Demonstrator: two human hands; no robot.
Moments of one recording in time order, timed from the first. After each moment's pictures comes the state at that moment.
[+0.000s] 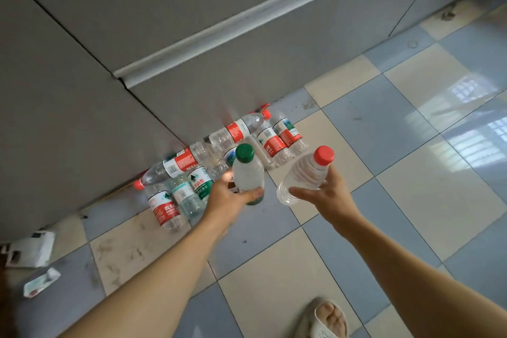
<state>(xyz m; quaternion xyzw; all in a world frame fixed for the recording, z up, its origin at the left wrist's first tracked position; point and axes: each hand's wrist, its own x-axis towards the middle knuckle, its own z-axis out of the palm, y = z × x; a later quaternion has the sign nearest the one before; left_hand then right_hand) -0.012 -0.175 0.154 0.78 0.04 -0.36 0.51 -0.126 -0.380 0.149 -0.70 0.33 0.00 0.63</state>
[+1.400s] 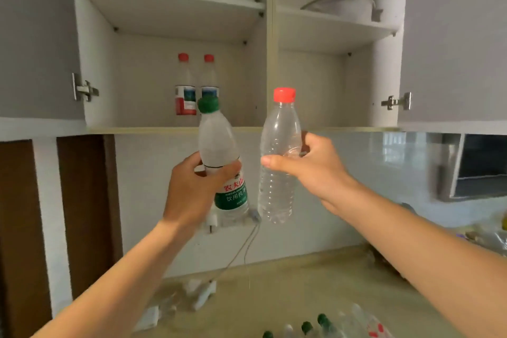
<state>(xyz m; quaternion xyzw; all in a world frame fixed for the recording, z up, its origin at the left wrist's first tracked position) 0.208 0.119 1.270 0.66 -0.25 0.22 0.68 0.163 -0.093 1.308 -0.77 -0.11 -0.30 0.56</state>
